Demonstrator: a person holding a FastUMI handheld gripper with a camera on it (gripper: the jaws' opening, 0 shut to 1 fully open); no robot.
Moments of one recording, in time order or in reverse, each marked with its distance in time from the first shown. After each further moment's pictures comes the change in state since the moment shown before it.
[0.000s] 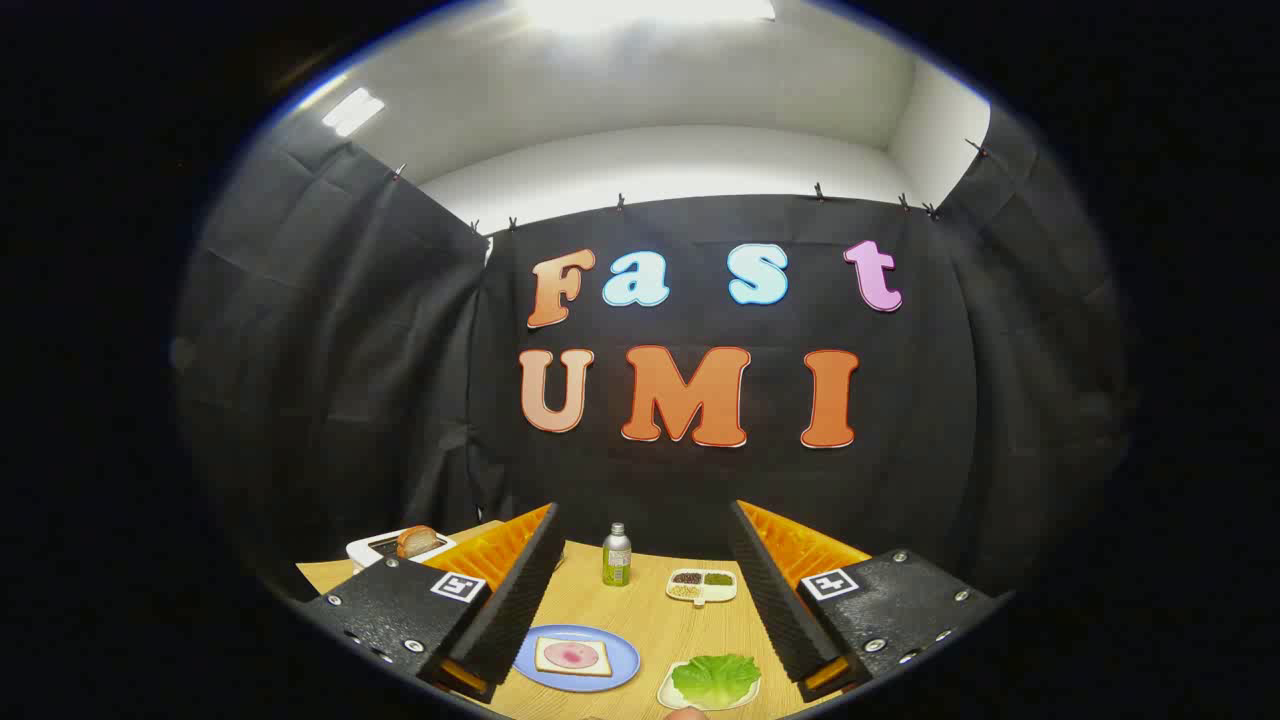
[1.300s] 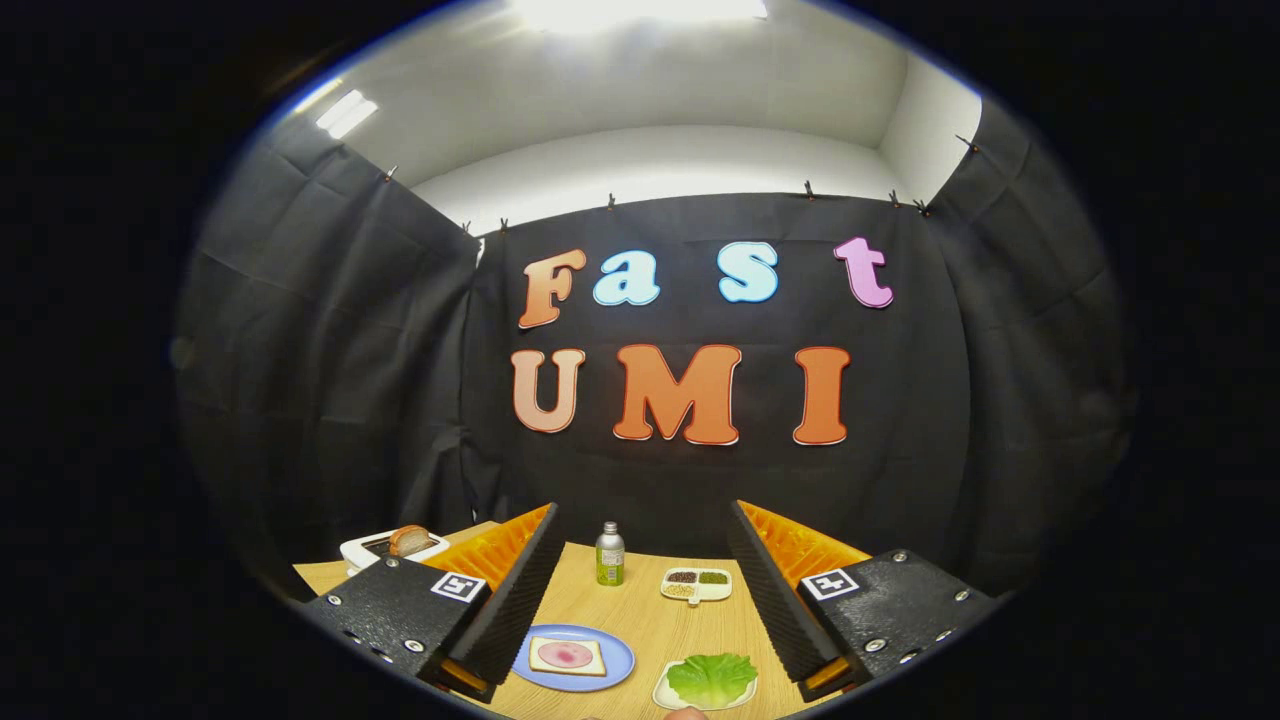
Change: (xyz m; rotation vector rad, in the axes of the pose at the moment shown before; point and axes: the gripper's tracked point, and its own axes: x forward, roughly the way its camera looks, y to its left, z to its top) arm 0.001 -0.015 -0.009 0.007 0.000 -0.030
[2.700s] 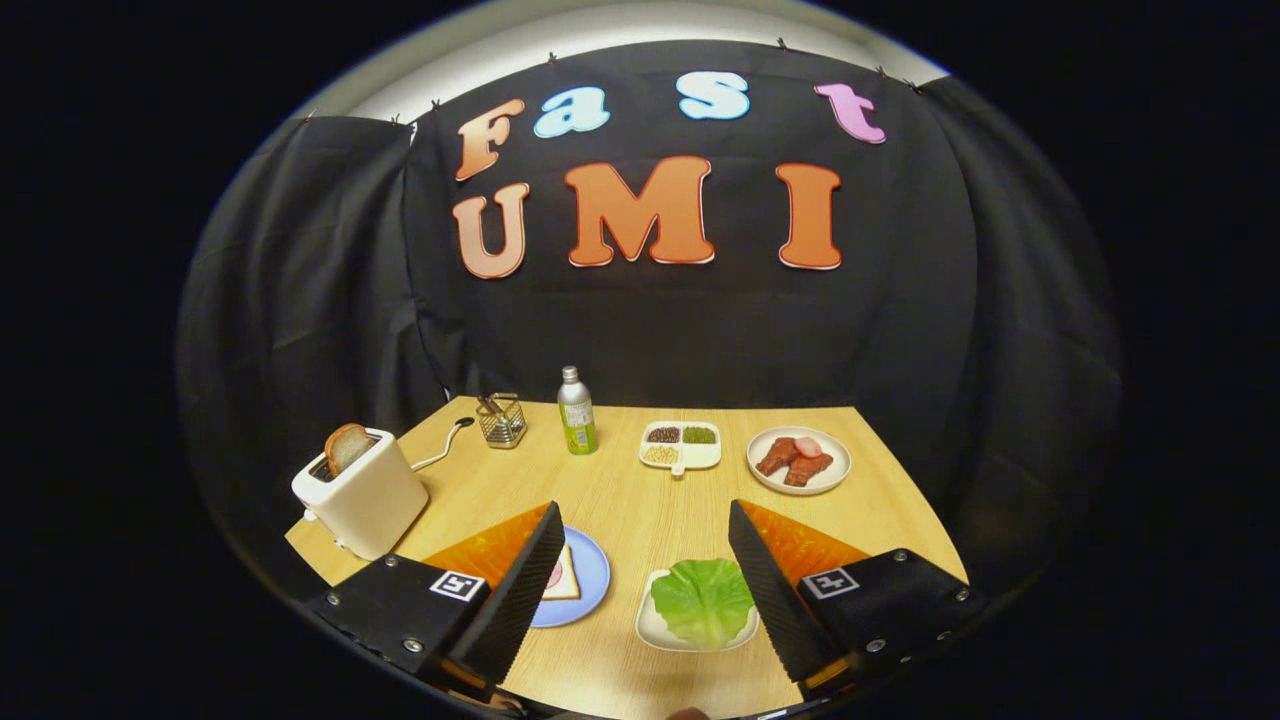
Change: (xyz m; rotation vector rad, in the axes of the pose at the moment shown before) arm 0.045 -0.035 -0.162 0.094 0.586 -0.037
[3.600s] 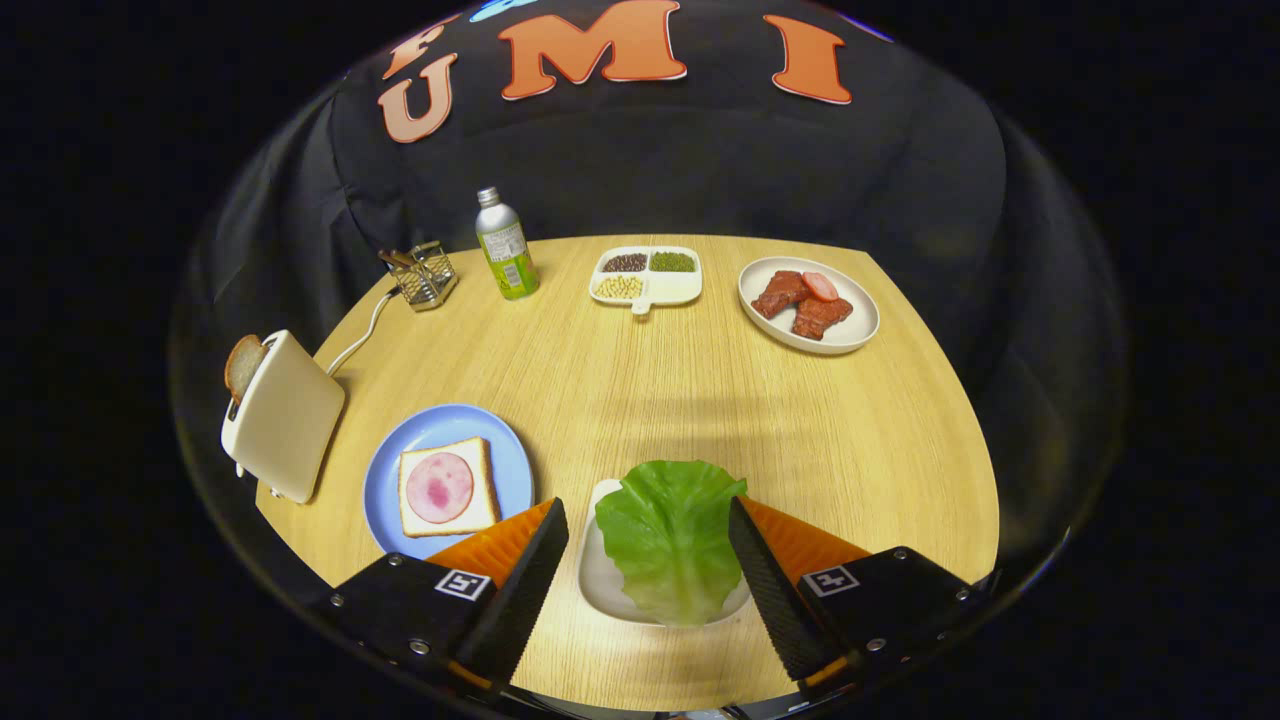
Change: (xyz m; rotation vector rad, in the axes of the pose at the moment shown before) arm 0.089 -0.045 -0.128 0.015 0.513 -0.056
